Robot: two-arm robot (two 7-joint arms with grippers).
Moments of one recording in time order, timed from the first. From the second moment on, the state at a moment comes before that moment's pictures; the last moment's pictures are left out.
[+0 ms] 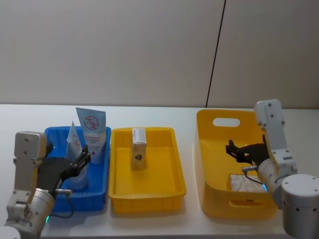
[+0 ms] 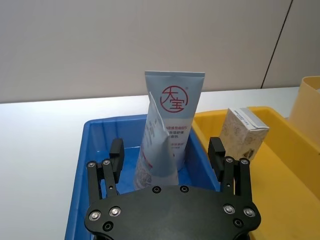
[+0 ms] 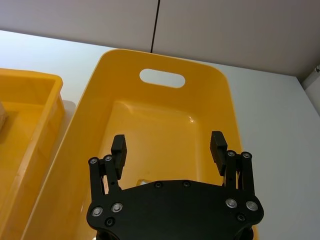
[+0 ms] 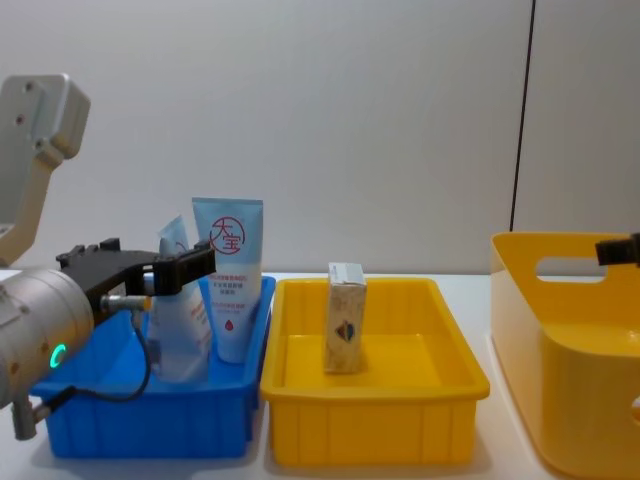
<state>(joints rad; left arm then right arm) -0.24 0.23 0.34 -1.48 -0.30 0.02 0.09 0.28 0.17 -0.17 -1.61 0.03 0.60 -0.11</state>
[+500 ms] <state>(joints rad) -0.30 0.20 0.33 -1.38 -0.31 0.04 0.05 0.28 0.17 -0.17 -1.61 0.03 0.60 -0.11</state>
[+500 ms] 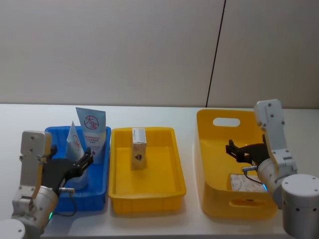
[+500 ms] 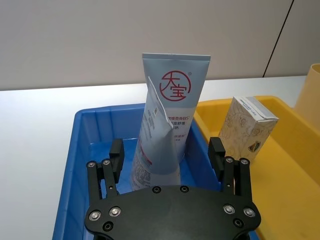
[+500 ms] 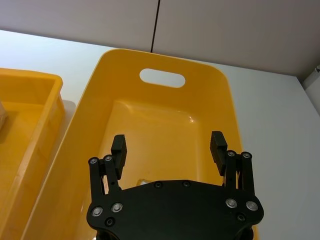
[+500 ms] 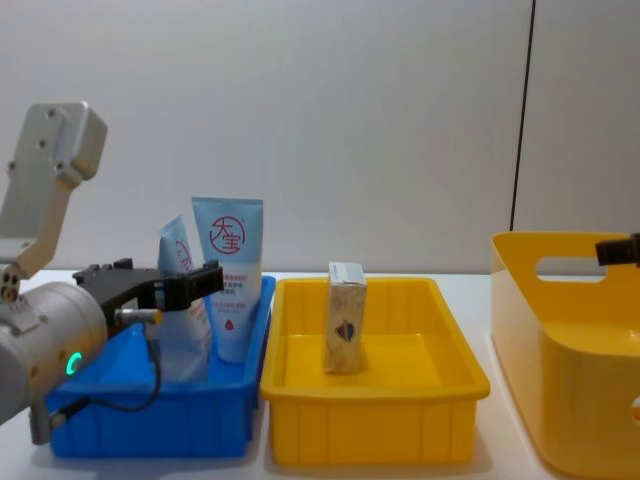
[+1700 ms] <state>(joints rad) -0.45 0.16 0.34 -1.14 -0.27 0.03 -0.02 0.28 0.17 -0.17 -1.61 0.03 0.60 -0.11</state>
